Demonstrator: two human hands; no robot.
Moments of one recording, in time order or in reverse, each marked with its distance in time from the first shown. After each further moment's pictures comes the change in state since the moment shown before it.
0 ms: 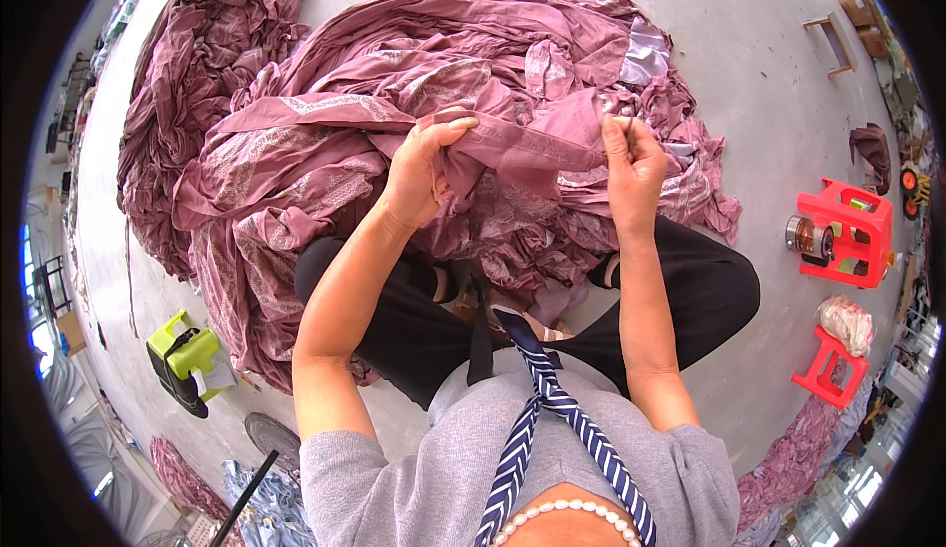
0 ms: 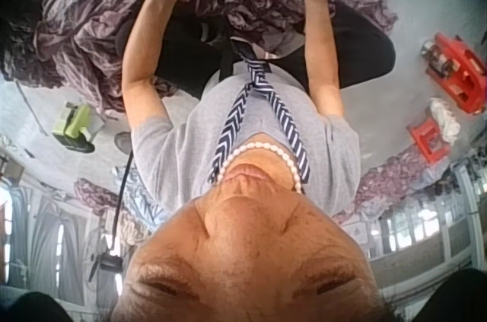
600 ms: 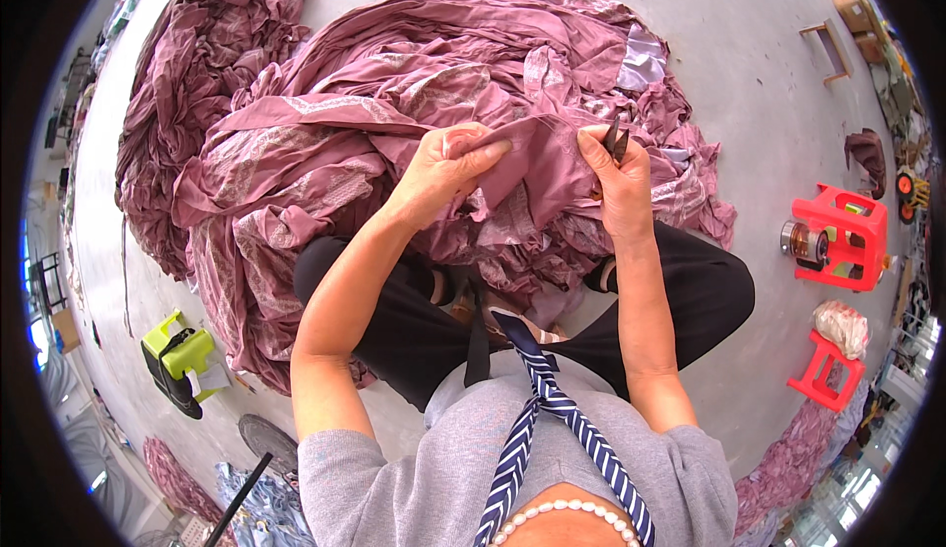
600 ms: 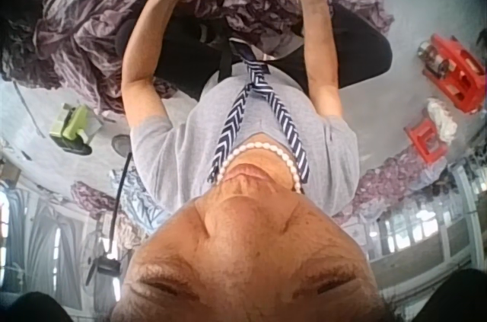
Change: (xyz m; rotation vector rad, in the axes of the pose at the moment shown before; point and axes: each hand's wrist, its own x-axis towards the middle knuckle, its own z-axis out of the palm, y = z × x) left_hand 0.000 0.002 0.004 0.583 -0.155 -0.062; right_hand -0.006 -0.013 0.002 0.416 -0.254 0.193
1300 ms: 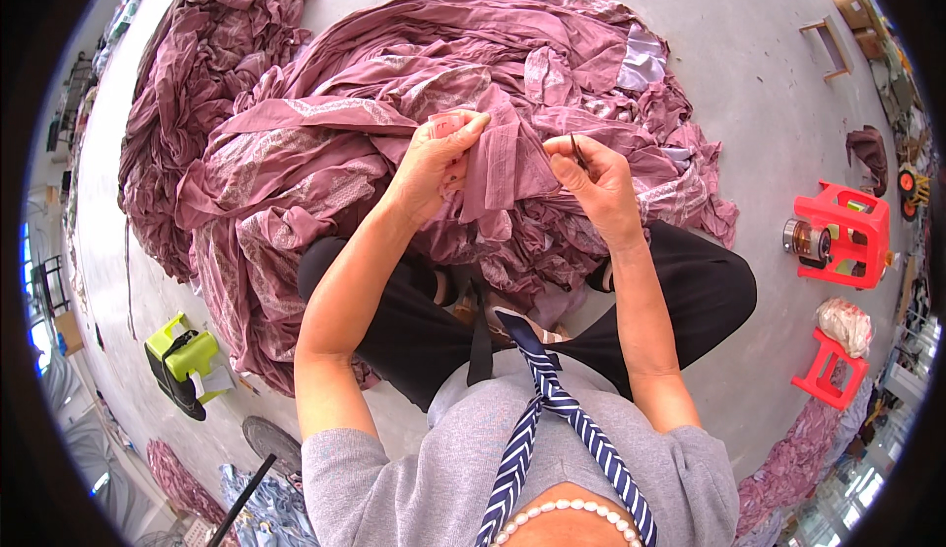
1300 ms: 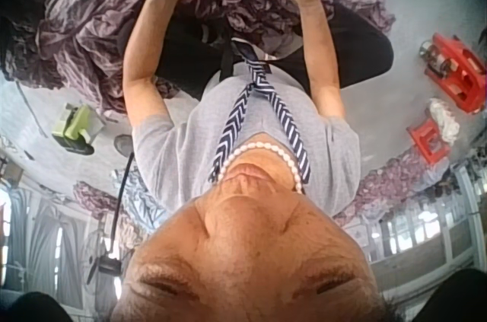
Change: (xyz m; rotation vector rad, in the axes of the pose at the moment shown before) left_hand 0.008 -0.001 0.001 -0.302 0.165 -0.050; right_hand -0.007 -0.004 0.014 -0.192 -0.143 0.045
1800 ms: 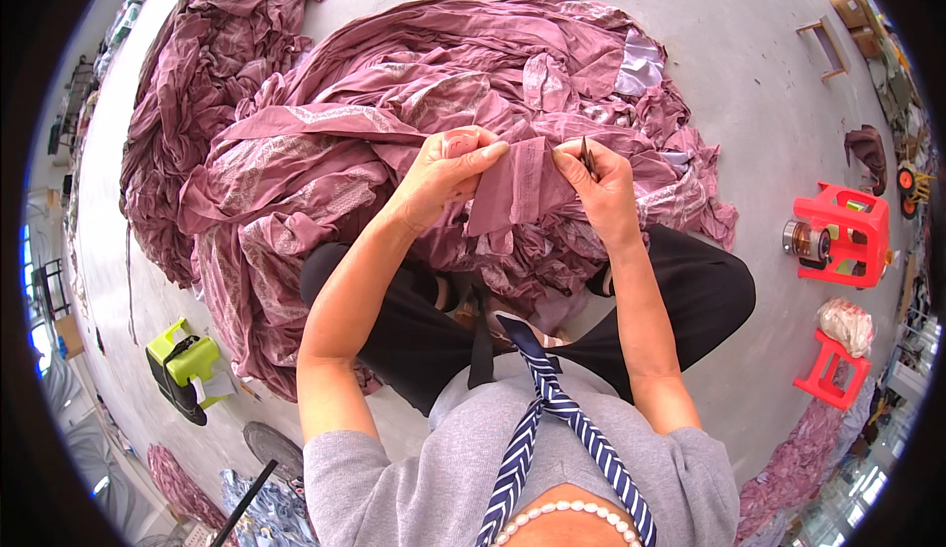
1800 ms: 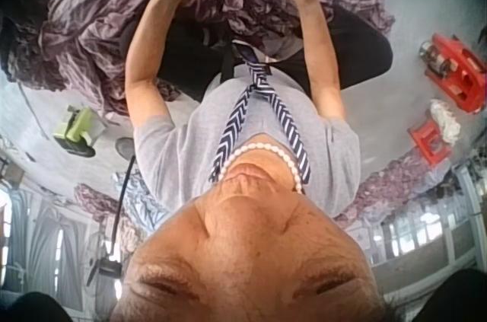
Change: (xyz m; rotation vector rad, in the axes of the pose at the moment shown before) left_hand -0.007 0.005 0.007 0.177 -0.094 -0.003; right_hand 0.003 0.010 -0.006 -0.052 0.053 -0.089
